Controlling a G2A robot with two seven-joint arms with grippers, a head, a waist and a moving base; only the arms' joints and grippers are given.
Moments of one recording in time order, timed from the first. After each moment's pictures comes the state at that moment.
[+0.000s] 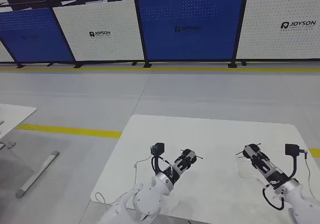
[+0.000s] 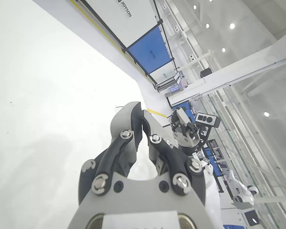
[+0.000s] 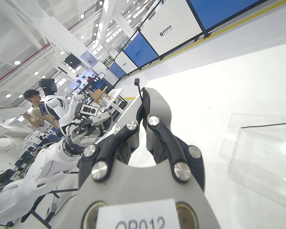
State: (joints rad) left arm 1.44 -1.20 -0.98 -1.80 0.09 0.12 0.02; right arm -1.46 -1.05 1.35 -1.68 -0.22 -0.33 0.31
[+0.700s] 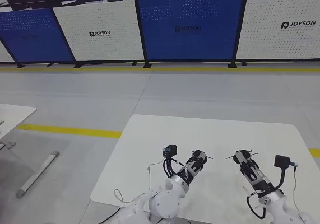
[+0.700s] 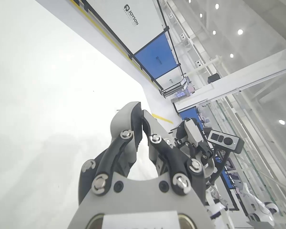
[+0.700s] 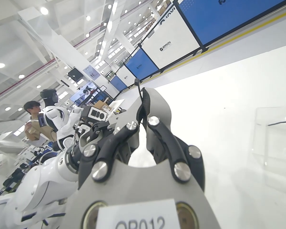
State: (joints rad) left arm 1.34 -1.27 -0.81 -1.70 0.13 0.20 0.19; right arm -1.54 -1.08 1.26 -1.74 -0.33 -0.30 0.07
